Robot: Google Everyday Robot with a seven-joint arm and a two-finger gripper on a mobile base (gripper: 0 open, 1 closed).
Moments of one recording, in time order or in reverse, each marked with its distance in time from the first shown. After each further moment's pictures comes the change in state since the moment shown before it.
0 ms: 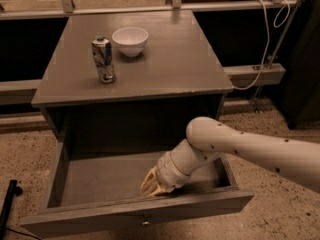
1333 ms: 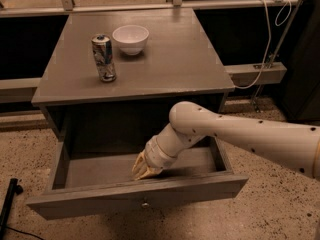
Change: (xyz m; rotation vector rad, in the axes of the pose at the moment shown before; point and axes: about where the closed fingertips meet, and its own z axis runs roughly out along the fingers) arm -0.005 -0.060 0.004 0.028 0.084 -0.100
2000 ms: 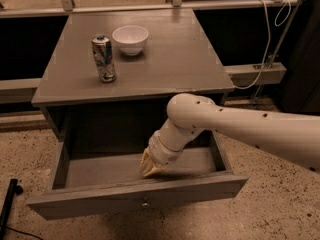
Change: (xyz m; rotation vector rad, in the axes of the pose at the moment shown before) arm 0.008 0.003 -0.032 0.003 0.170 -0.046
